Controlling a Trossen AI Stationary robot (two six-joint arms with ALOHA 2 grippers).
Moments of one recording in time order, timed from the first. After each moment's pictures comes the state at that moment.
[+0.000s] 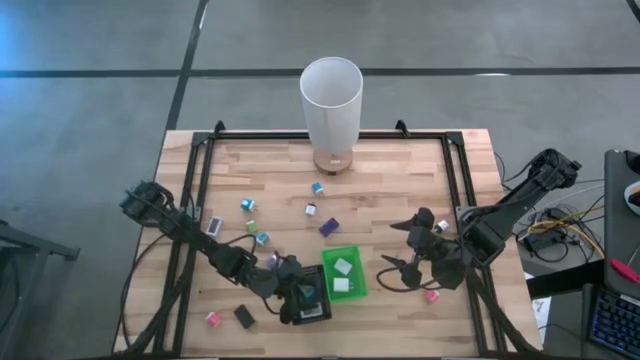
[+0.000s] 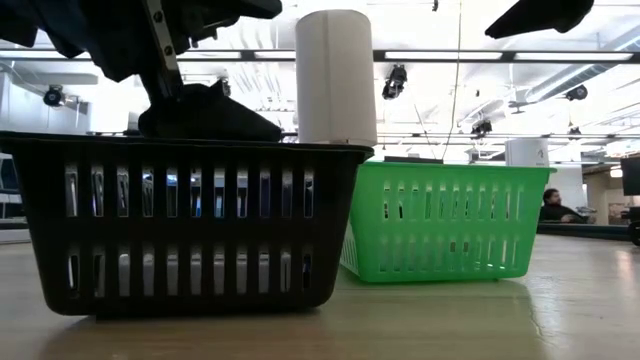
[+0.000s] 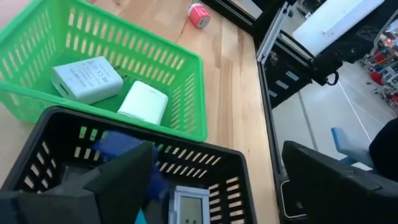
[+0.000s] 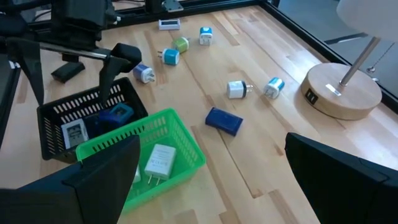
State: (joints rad) left arm -0.55 1.74 0.78 0.48 -0.28 -0.79; right arm 0.70 1.18 0.93 -0.60 0.84 0.75
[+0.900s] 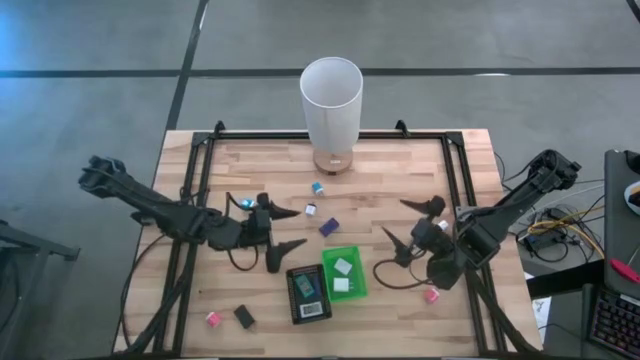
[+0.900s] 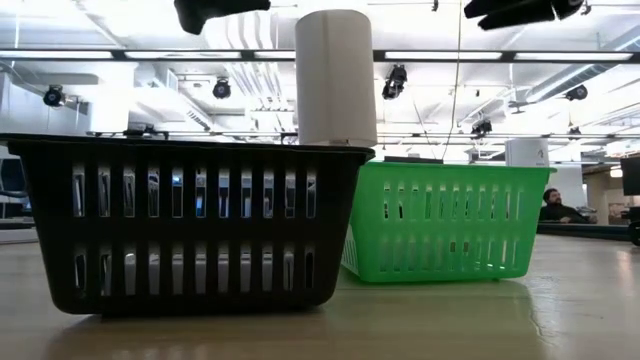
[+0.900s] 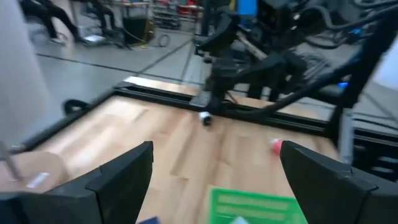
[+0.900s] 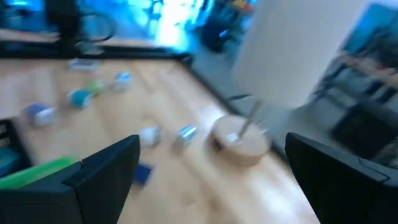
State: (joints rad) left arm -0.41 1.22 0.78 0.21 -0.60 -0.23; right arm 0.68 1.19 0.88 -0.59 1.27 0.62
